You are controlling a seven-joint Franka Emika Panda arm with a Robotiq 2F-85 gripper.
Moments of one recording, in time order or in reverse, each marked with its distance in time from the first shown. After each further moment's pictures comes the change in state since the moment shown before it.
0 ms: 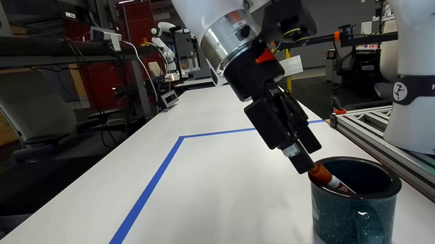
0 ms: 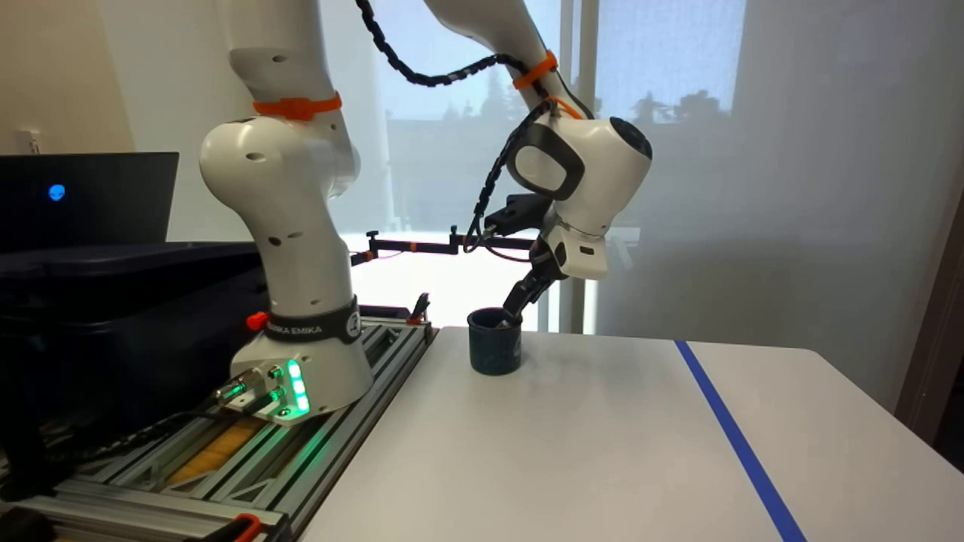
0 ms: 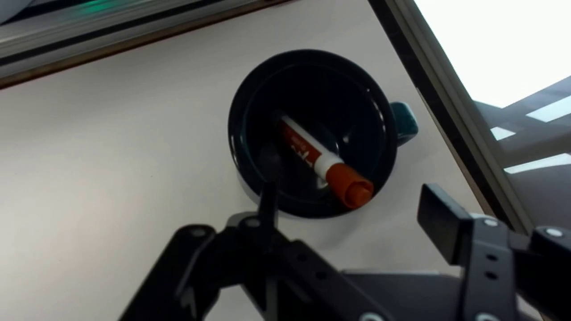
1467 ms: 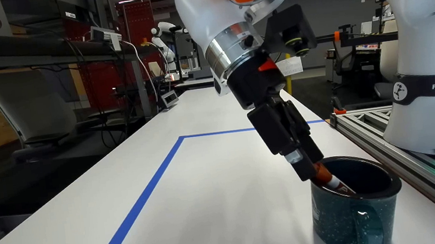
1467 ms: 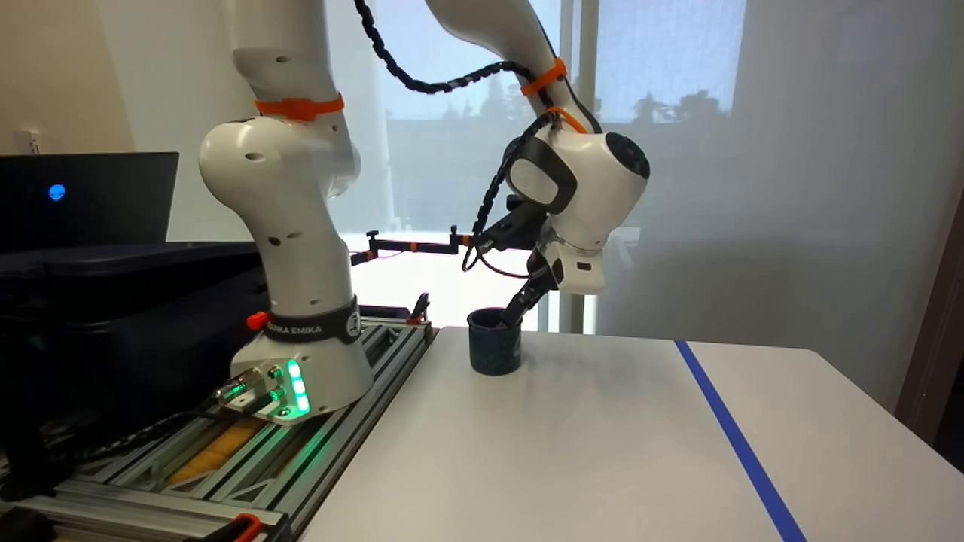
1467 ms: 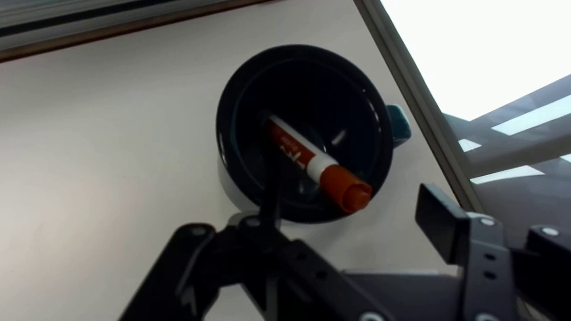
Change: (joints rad) arm -0.007 0.038 -0.014 -0.009 0.102 0.020 -0.148
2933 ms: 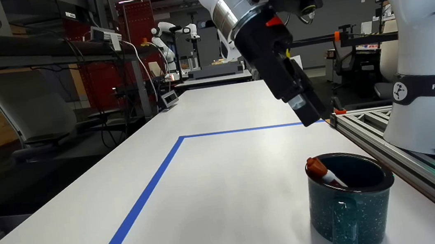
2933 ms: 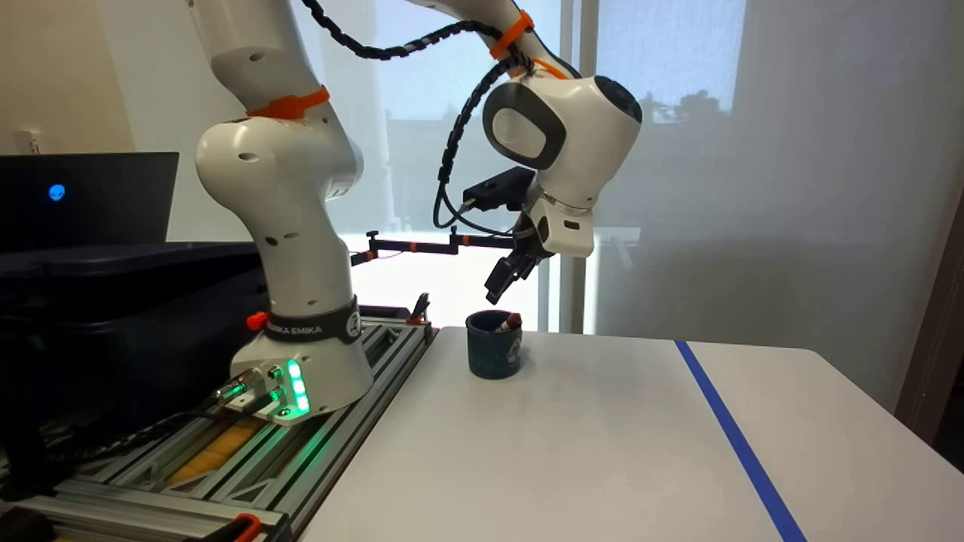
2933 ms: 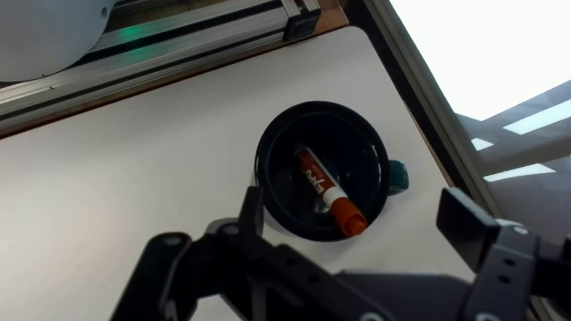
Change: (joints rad) arm -0.049 -0.233 -0.029 -0.066 -0.127 -0.164 0.108
